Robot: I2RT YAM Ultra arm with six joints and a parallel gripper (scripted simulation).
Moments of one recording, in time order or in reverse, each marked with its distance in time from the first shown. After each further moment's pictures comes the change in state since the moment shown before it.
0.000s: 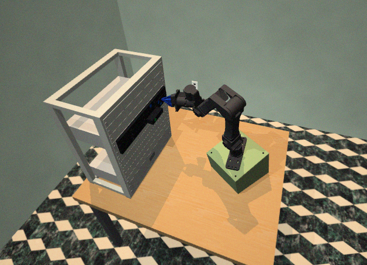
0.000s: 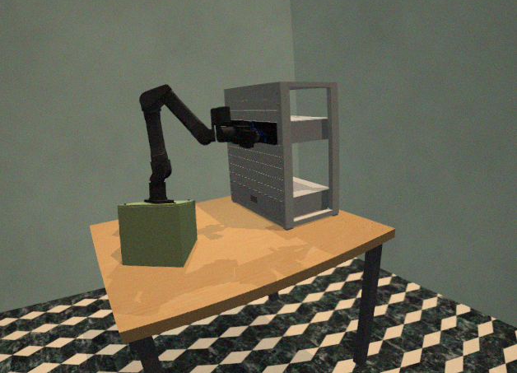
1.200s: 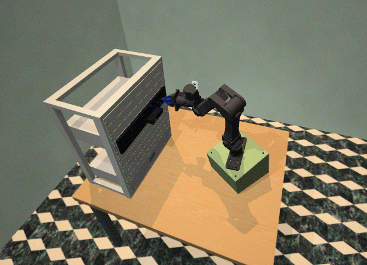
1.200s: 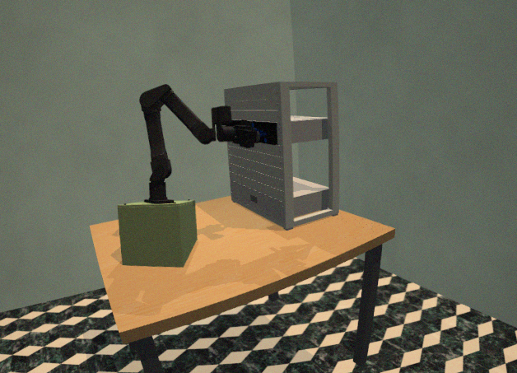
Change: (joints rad) arm 0.000 0.000 0.014 -0.026 -0.005 0.000
